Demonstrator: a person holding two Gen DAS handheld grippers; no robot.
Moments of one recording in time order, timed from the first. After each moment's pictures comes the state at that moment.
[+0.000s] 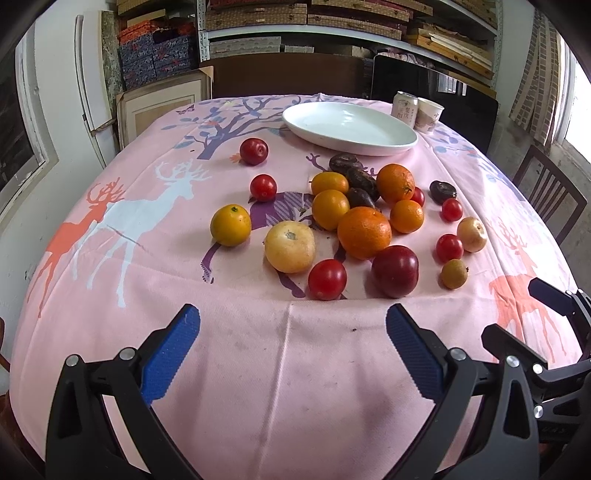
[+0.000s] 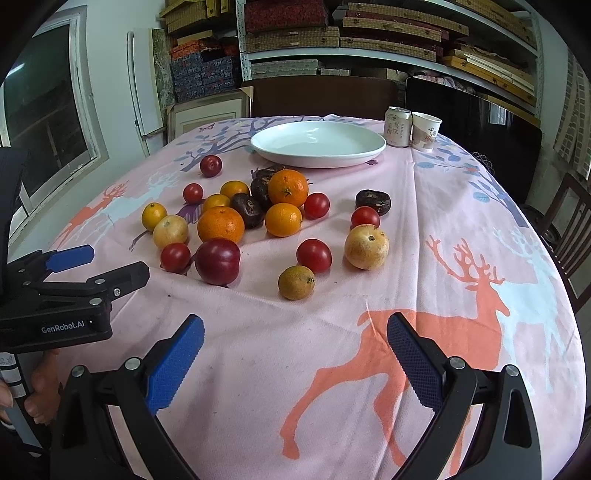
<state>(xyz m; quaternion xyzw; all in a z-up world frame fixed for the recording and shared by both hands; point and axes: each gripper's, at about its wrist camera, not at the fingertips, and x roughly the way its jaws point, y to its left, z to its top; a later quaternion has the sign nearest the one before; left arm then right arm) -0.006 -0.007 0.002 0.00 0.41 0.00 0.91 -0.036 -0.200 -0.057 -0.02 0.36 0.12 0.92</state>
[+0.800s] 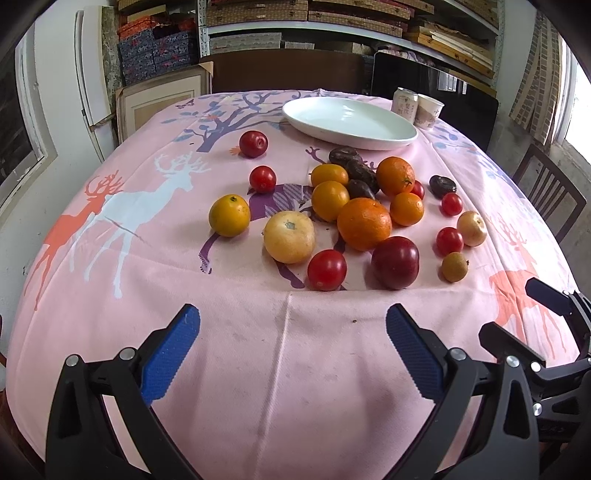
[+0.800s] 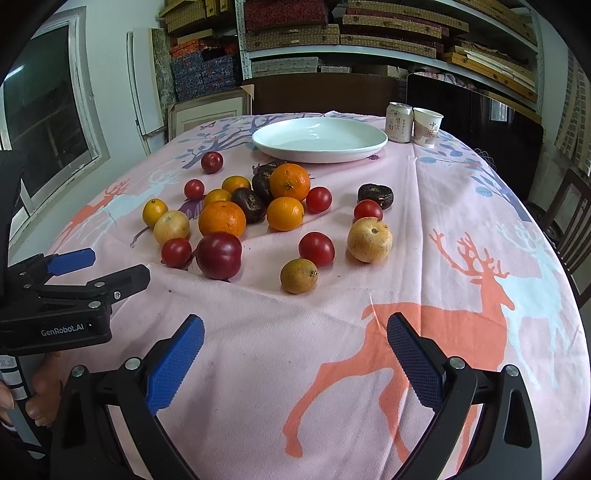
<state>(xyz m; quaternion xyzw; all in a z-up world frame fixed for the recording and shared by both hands) -0.008 -0.004 -0.005 0.00 0.42 0.00 0.91 -0.036 -0.200 -0.061 -0.02 0.37 0.12 0.92</state>
